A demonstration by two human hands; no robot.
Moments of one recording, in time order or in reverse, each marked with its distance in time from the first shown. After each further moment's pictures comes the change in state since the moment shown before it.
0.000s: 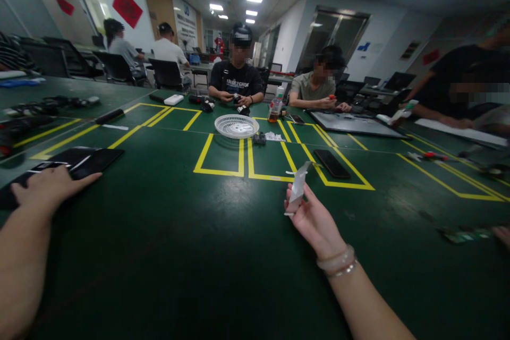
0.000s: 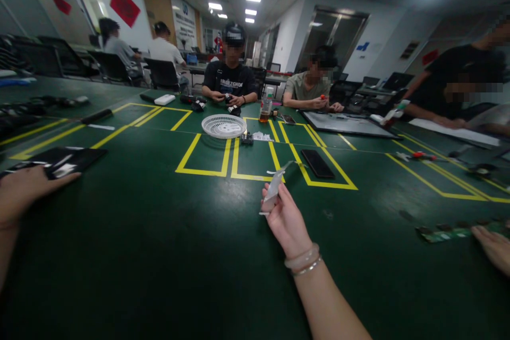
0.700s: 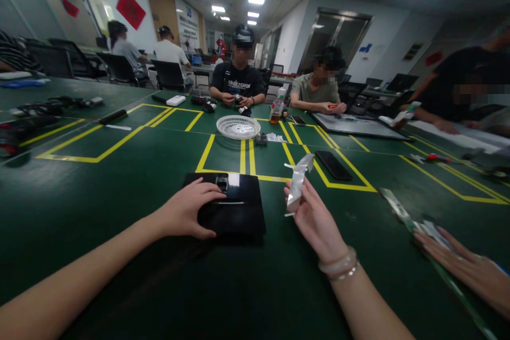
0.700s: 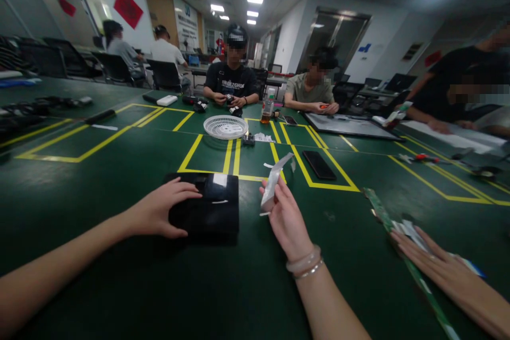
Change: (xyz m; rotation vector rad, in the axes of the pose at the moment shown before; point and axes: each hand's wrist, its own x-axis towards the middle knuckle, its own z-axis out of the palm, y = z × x) left_hand 0.082 0.237 0.055 -0.182 -0.167 0.289; right_hand -0.010 -0.001 0.016 -0.108 -0.032 -0.137
